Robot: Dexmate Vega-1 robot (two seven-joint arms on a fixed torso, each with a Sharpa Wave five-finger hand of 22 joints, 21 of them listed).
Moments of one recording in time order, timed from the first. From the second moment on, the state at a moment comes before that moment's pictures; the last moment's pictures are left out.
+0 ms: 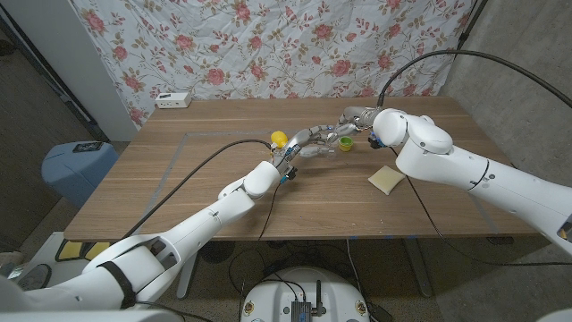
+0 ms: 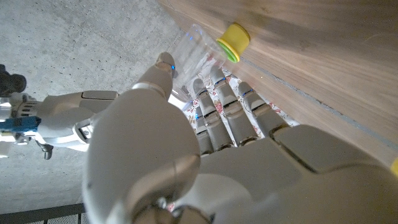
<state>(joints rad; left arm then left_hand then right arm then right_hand) 0.63 0.34 0.76 -1.18 0.02 -0.43 0.11 1.07 0.00 0.48 -0.16 0.17 0.33 -0.08 0.19 0.17 0.82 -0.13 0.19 0.18 0.82 -0.10 0.17 0.16 0.41 -0.02 0.18 0.16 -0.44 -0.88 -0.91 -2.19 -0.42 -0.92 0.41 0.71 -0.05 0.35 -0.19 0.19 0.67 -0.06 0.20 0.23 0.24 0.15 0.18 0.20 0.29 0.15 0.19 0.20 0.57 0.12 0.19 0.17</state>
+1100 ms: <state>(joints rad) 0.63 0.35 0.76 -1.19 0.02 -0.42 0.11 1.07 0.00 0.47 -0.16 0.17 0.33 -0.08 0.19 0.17 0.82 -0.13 0.19 0.18 0.82 -0.10 0.17 0.16 0.41 -0.02 0.18 0.16 -0.47 -0.87 -0.90 -2.16 -0.44 -0.88 0.37 0.78 -0.04 0.38 -0.17 0.19 0.82 -0.08 0.26 0.22 0.28 0.12 0.20 0.20 0.31 0.11 0.21 0.20 0.60 0.10 0.20 0.17</state>
